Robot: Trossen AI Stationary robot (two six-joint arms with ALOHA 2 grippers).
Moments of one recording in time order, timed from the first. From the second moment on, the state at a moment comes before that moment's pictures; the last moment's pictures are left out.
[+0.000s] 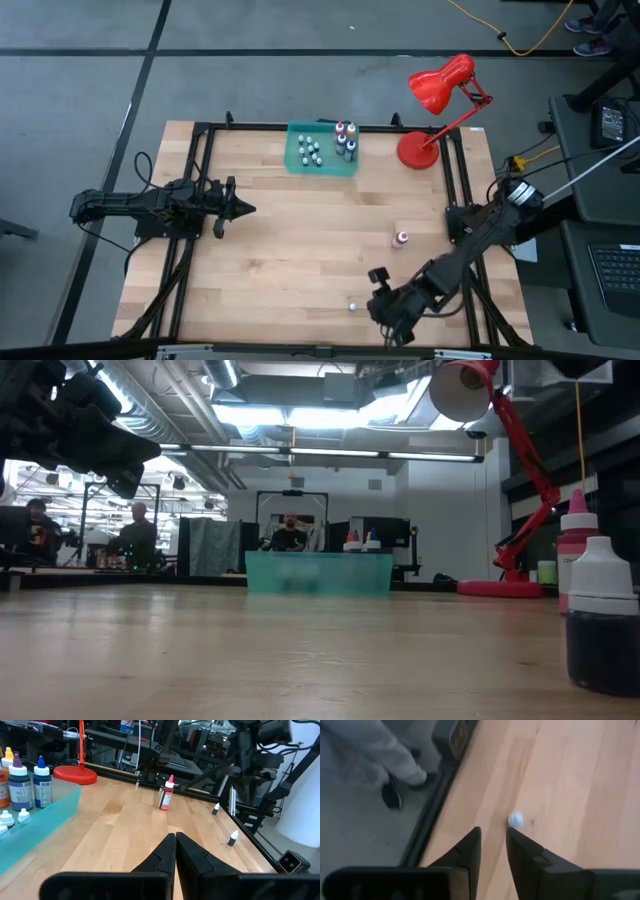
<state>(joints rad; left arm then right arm) 0.06 0.10 0.01 0.03 0.09 -0.26 0.76 1.70 1.25 -0.51 0.17 0.39</state>
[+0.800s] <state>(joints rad) 0.06 0.10 0.01 0.03 0.09 -0.26 0.67 1.91 1.21 -0.29 0.16 0.41</state>
